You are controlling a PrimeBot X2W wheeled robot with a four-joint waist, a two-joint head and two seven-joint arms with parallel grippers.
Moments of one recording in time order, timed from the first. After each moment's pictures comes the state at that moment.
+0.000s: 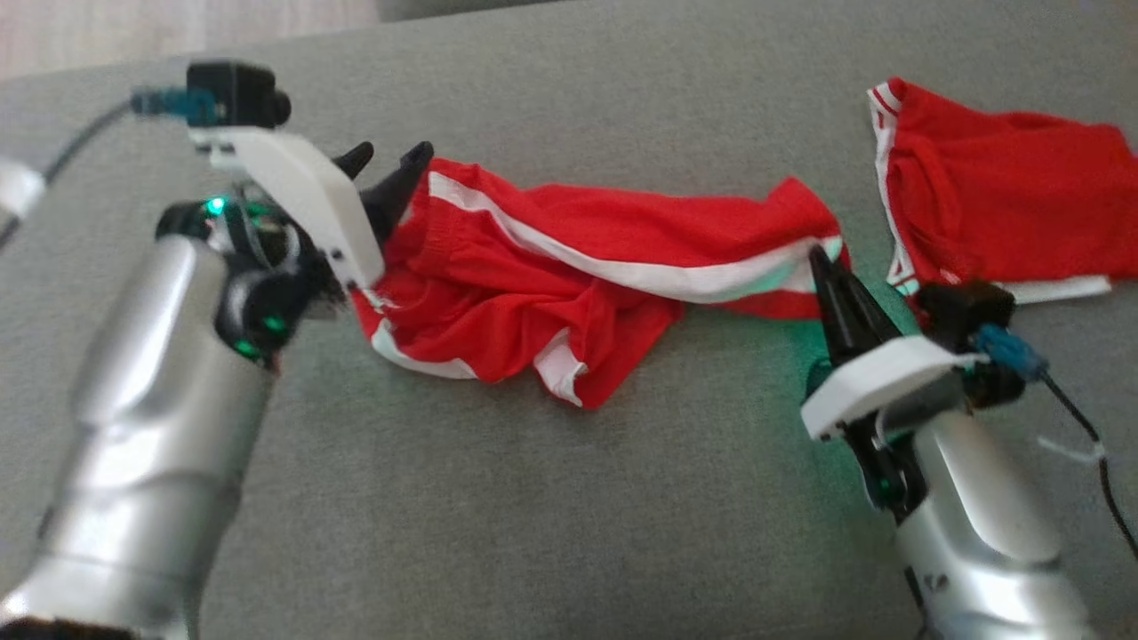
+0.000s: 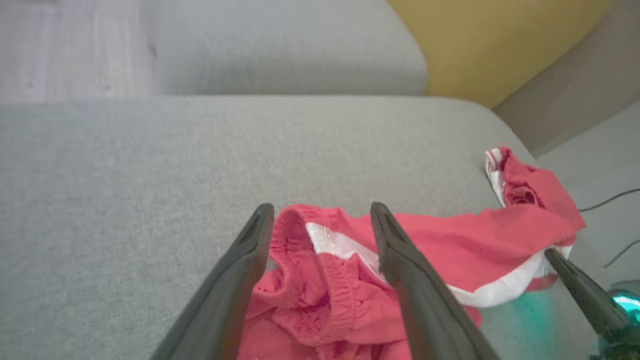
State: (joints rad) left arm -0.75 0.23 -0.37 0.44 -0.77 -0.12 0.62; right arm -0.38 -0.08 0.18 0.52 0.30 0.13 -0.10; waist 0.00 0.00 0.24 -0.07
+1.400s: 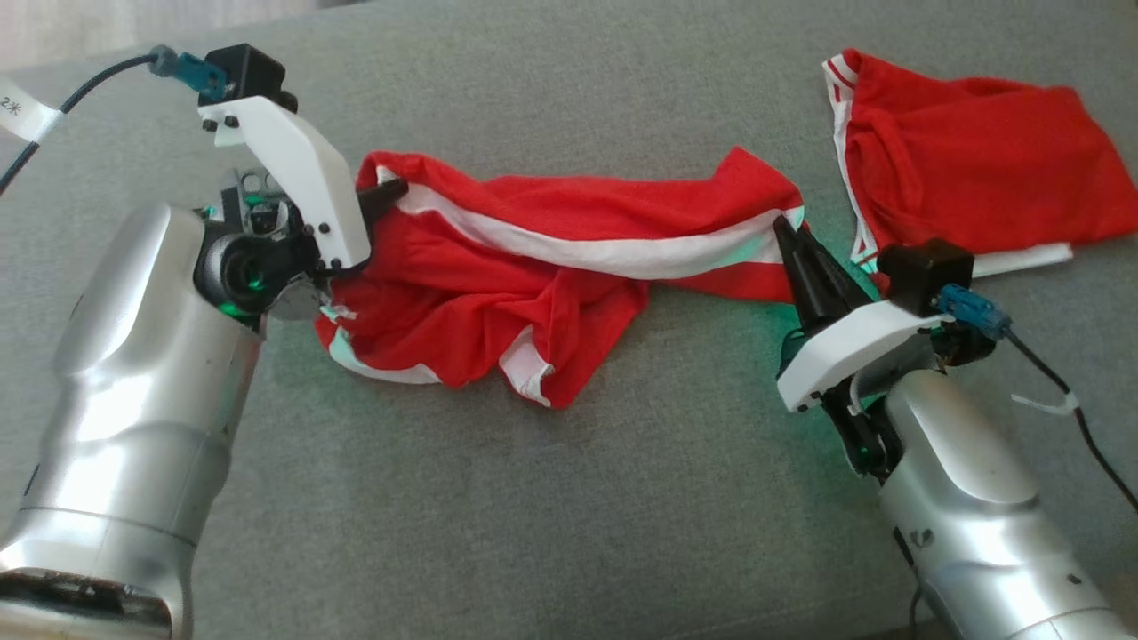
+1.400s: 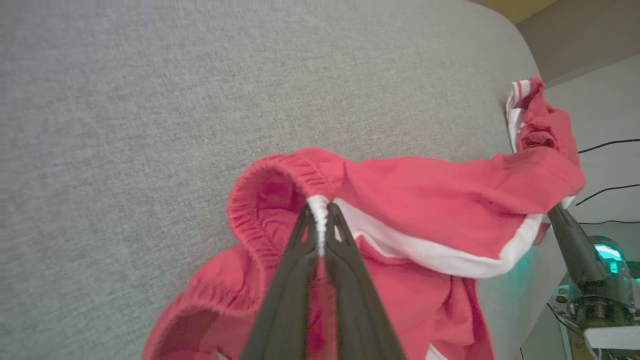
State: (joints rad) left arm -0.88 0.23 -0.40 0.64 -0.90 -0.11 0.89; right arm -0.54 -0.11 0.35 0.71 0.37 0.13 -0.18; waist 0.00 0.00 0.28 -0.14
